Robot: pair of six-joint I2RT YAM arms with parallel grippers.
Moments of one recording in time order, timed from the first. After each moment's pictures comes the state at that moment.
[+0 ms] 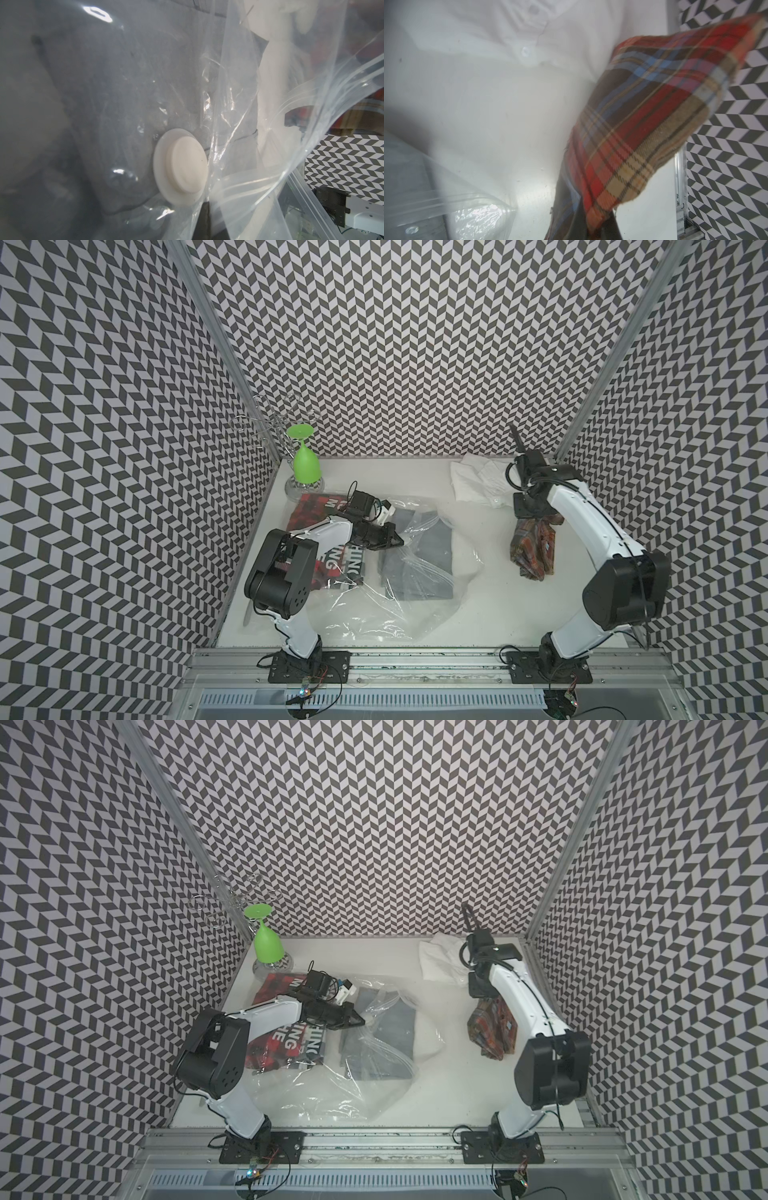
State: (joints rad) left arm -0.38 1.79 1.07 -0.35 0.73 -0.35; right arm 0.08 1.72 1.62 -1.20 0.39 0.16
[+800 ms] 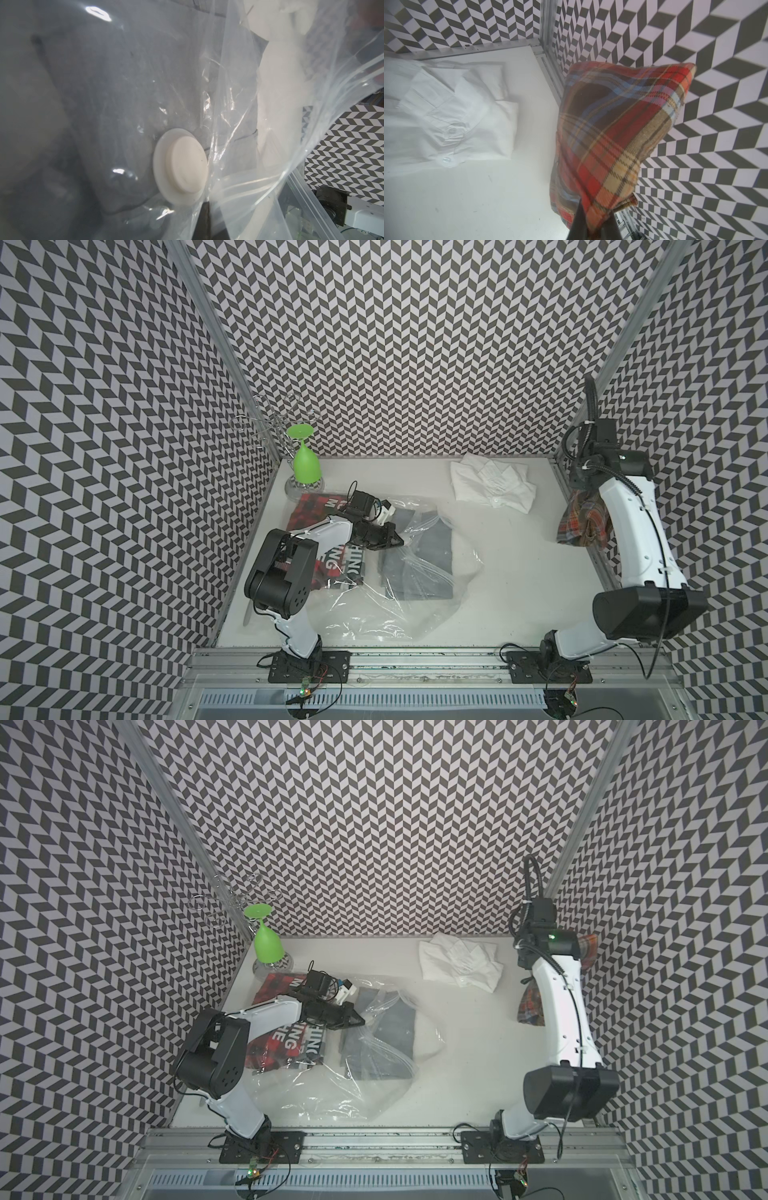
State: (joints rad) left arm -0.35 1.75 1.02 -0.34 0.73 -0.35; right arm 0.09 1.60 1.55 -1.17 0.34 0.21
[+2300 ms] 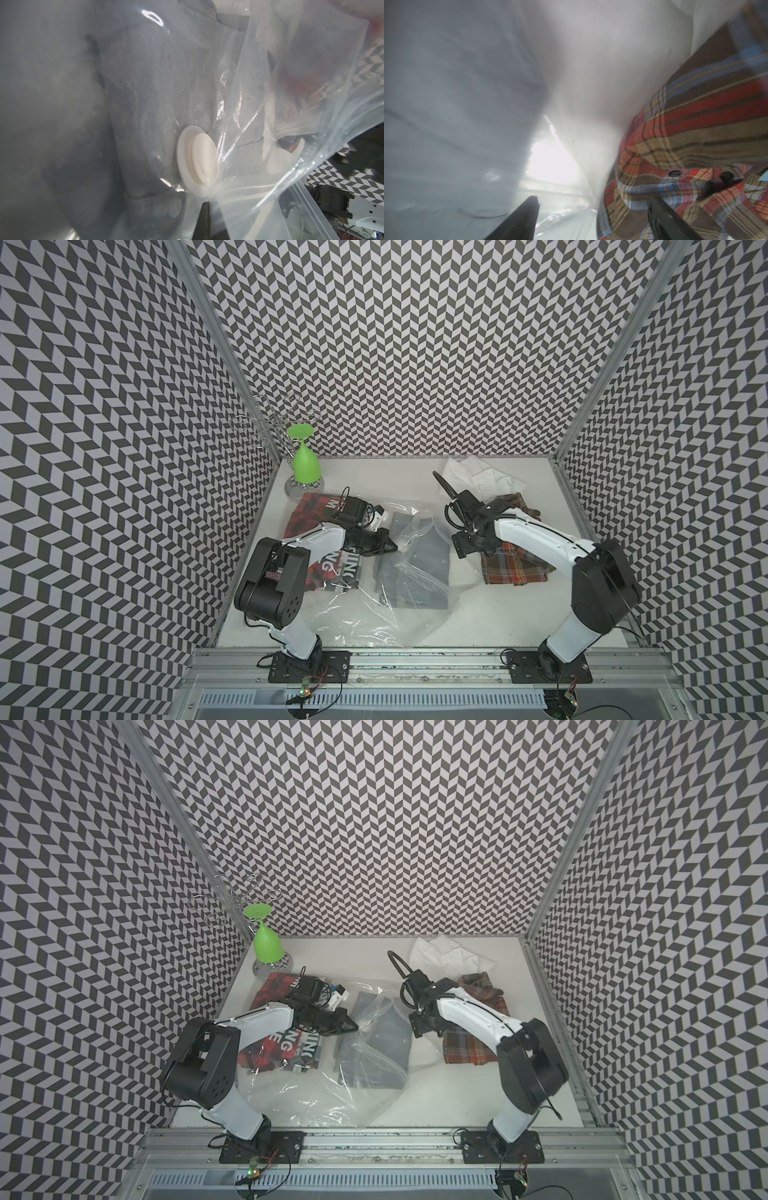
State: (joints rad) left arm -0.32 1.67 0.92 -0.34 0.72 -0.34; right arm 0.60 1.87 1.27 -1.03 0.39 0.29
